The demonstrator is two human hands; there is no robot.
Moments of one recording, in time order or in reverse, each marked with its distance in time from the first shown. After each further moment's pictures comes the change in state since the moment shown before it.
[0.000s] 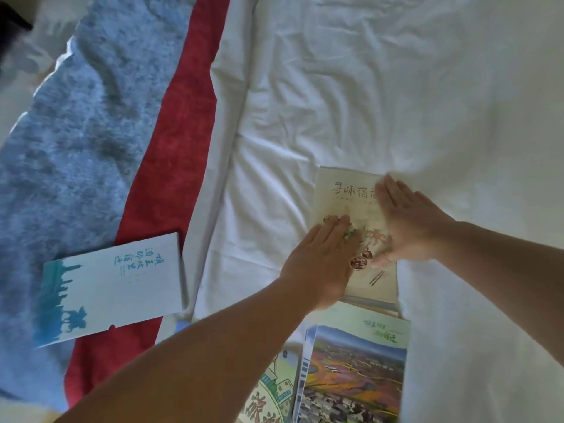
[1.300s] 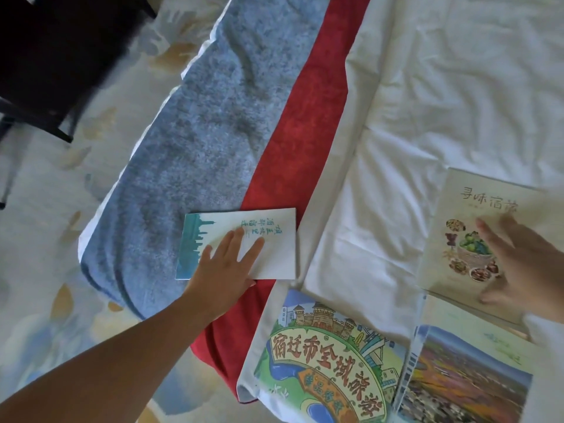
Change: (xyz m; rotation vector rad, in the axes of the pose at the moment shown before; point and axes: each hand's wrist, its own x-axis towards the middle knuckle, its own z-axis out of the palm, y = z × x) left_hand -0.250 -0.187 -0.011 0.327 -0.073 -0.550; right_hand -0.009 -0.025 0.041 -0.098 0.107 -0.069
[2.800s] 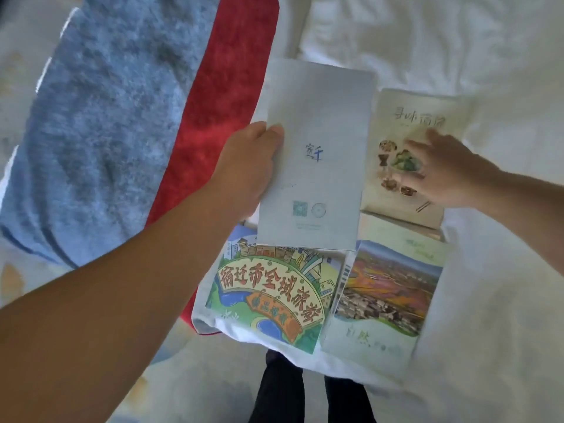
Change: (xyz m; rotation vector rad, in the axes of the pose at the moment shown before) left_hand 0.043 0.131 -0.143 -1.771 0.028 -0.326; right_hand -0.022 -0.031 -0.057 0.250 -0.015 0.076
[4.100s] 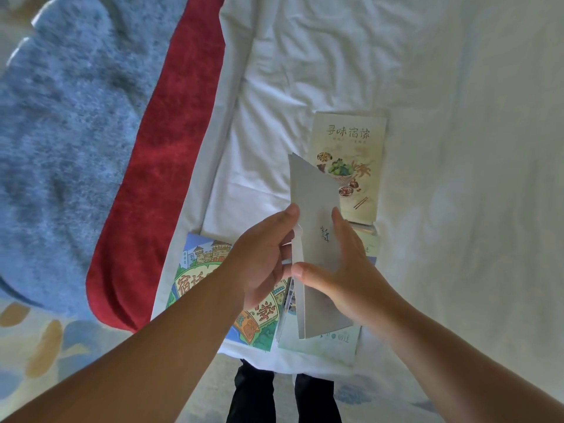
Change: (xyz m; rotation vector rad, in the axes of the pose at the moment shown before) left_hand -0.096 -0.052 0.056 -0.401 -0.436 -0.345; right_hand -0.156 -0.075 0.058 0.985 -0.054 0.174
